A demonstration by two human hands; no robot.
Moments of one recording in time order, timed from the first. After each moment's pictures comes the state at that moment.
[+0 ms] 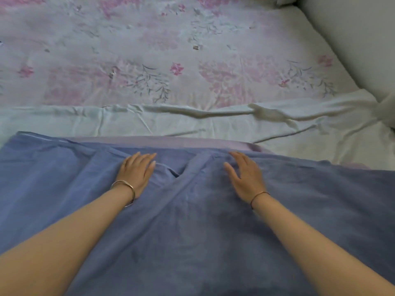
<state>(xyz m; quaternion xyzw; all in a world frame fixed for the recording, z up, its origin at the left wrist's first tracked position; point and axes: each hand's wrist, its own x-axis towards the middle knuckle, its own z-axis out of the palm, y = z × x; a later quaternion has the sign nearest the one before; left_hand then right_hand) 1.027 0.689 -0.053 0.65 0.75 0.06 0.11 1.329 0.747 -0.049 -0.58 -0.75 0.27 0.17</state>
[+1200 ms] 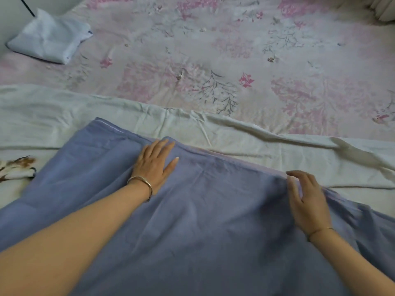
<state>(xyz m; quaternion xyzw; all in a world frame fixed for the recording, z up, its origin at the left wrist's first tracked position) 0.932 0.686 -0.038 0.59 0.80 0.09 0.06 1.277 0.787 -0.040 -0.55 -0.76 0.25 0.24</state>
